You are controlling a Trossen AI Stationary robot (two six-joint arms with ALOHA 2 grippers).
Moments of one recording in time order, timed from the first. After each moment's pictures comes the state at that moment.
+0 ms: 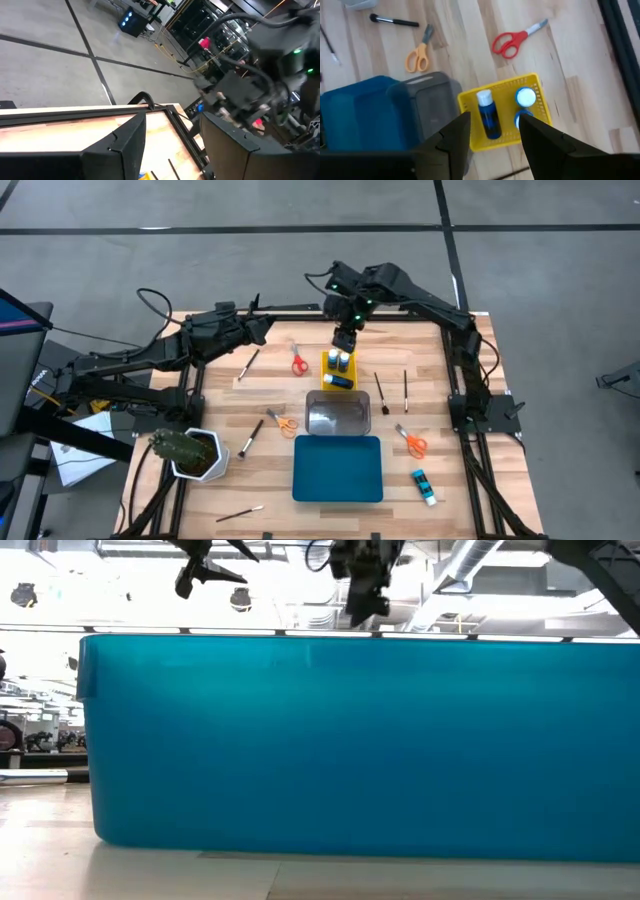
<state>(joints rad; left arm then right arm) 0.24 0.96 0.90 -0.10 -0.48 -0.79 -0.41 2.04 2.33 -1.48 -0.24 -0.08</state>
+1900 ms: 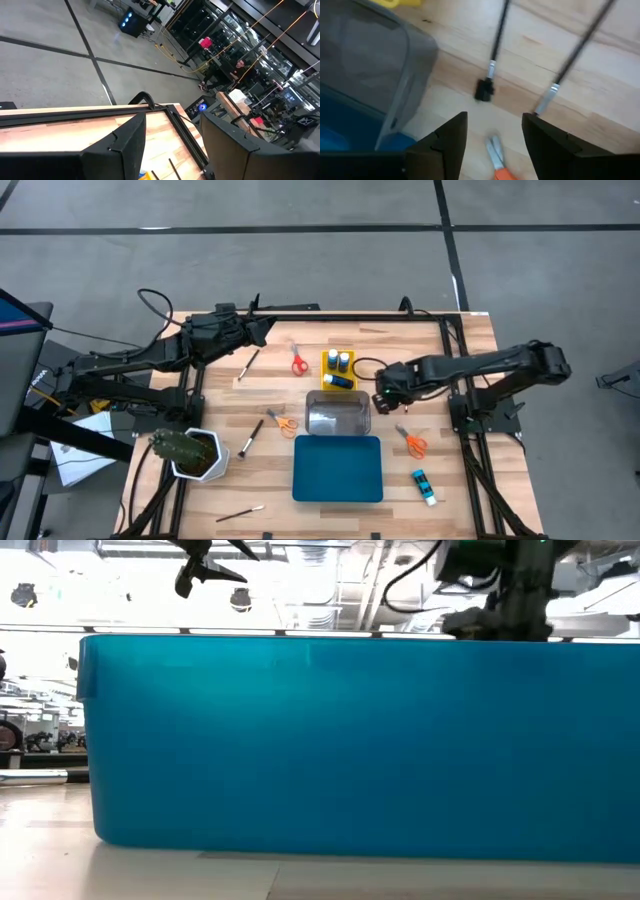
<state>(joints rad) 0.22 0.96 0.90 -0.10 -0.50 -0.79 0.00 1.37 0.94 -0.96 0.09 1.14</state>
